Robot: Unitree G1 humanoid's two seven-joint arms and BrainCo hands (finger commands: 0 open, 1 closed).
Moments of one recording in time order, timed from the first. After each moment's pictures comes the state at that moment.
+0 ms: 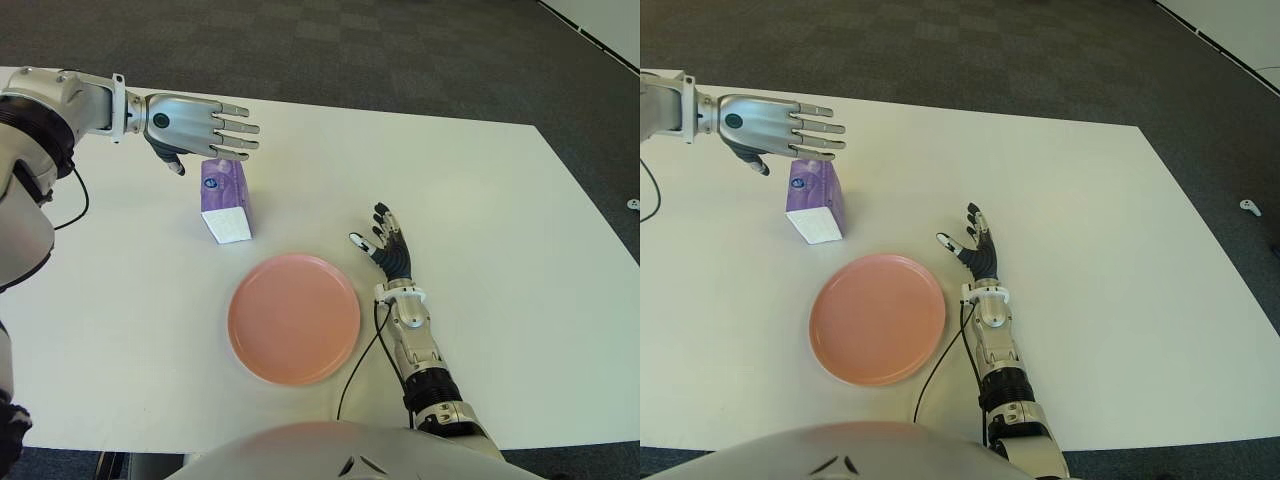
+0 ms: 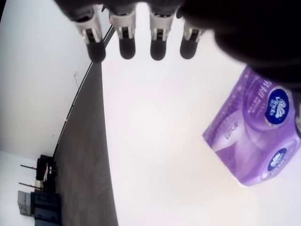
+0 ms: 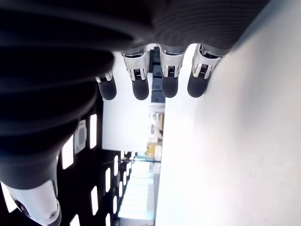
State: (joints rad) left arm -1.36 0.81 -1.34 1.14 1.74 -0.45 1.21; right arm -0.10 0.00 0.01 0.48 -0.07 -0.36 -0.06
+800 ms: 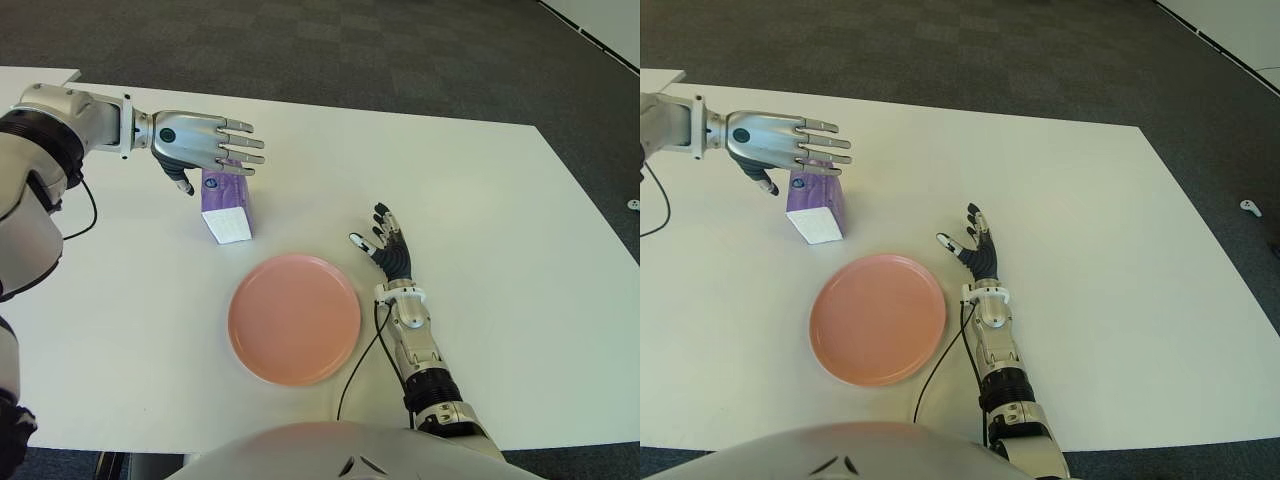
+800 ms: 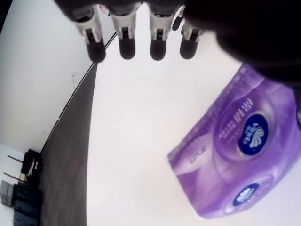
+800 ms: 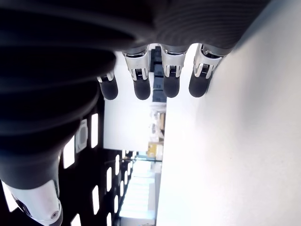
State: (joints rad) left arm -1.32 0.78 -1.34 1.15 1.68 -0.54 1.22; right arm -0.10 0.00 0.02 0.48 -0.07 -0.37 -0.06
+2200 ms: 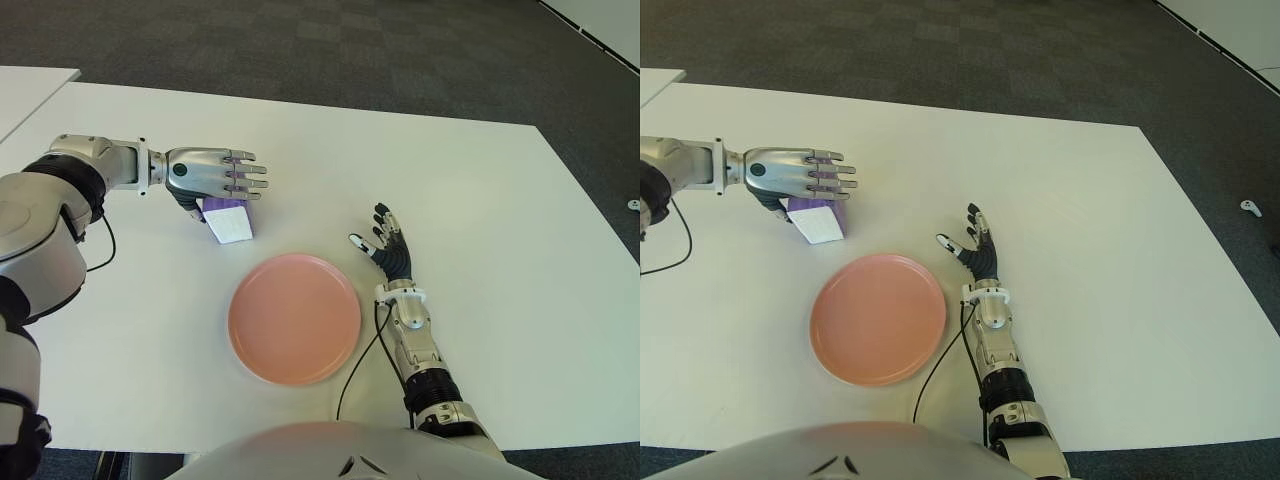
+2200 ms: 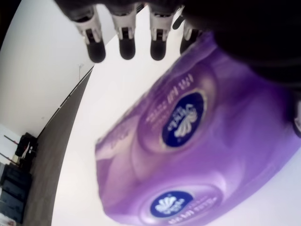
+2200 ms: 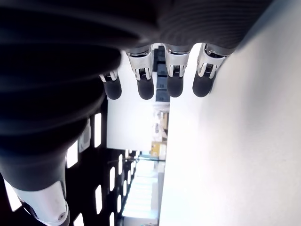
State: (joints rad) left arm -1.18 0.72 -1.32 1.21 1.60 -0.50 1.18; right arm -0.10 0.00 0.02 0.50 -0.08 -0.40 -0.06
